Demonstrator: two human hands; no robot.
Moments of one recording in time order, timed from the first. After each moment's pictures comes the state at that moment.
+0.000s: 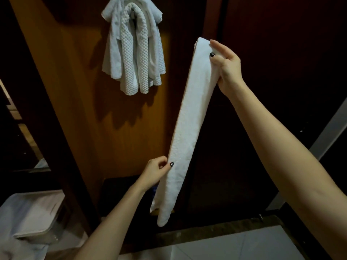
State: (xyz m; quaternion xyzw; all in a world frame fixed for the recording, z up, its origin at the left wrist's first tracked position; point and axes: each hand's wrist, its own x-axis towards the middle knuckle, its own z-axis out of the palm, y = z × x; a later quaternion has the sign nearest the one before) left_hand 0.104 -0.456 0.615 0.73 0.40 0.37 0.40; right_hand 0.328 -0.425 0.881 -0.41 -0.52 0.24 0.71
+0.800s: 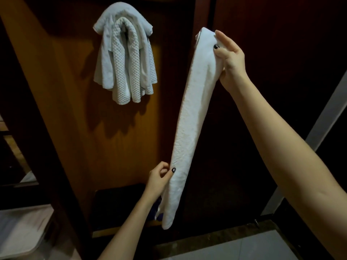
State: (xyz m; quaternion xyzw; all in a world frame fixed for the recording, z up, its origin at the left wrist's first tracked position) left_hand 0.140 -0.471 0.612 0.66 0.36 0.47 0.47; right_hand 0.352 -0.435 0.922 -0.32 -0.51 0.27 0.75
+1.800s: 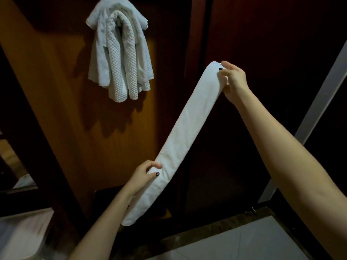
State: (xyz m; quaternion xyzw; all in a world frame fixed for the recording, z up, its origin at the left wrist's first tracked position) left_hand 0.064 -0.429 0.607 0.76 0.37 0.33 0.42; right_hand 0.362 -0.436 0.875 -0.51 -0.39 0.26 0.71
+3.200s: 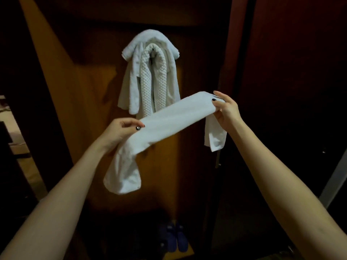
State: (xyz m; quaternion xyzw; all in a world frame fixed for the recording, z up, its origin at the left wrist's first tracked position) left_hand -0.064 -0.293 0.818 0.73 0.32 0.45 0.40; right_hand 0.260 -0.336 0.858 -0.42 -0.41 0.34 0.74
